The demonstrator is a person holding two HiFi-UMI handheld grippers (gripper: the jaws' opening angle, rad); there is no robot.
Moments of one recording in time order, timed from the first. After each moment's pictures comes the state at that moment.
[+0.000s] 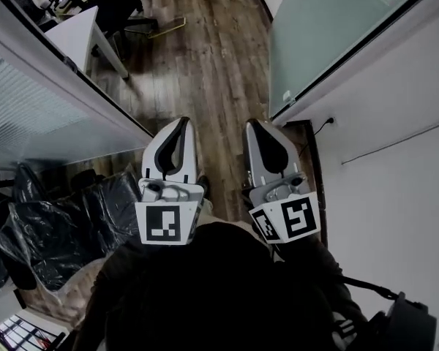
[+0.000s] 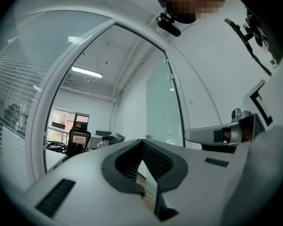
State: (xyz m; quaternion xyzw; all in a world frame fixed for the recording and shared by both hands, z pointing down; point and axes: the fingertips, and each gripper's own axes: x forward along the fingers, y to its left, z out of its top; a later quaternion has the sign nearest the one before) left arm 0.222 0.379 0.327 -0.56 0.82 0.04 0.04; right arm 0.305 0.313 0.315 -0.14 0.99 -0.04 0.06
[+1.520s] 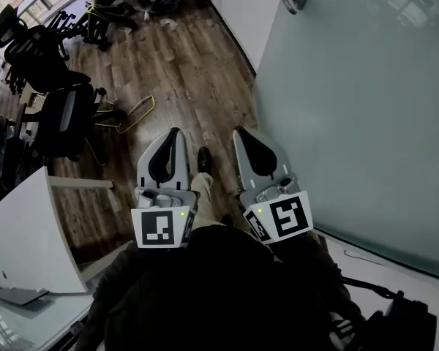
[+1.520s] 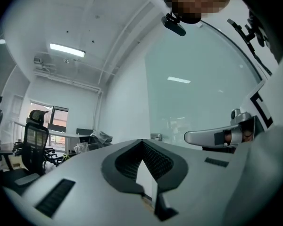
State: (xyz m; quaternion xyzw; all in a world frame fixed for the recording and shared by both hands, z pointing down) left arm -0.128 -0.289 0.301 -0.62 0.79 0.03 0.05; right arm -0.037 -0.341 0.312 -0.20 0.98 -0.05 0.06
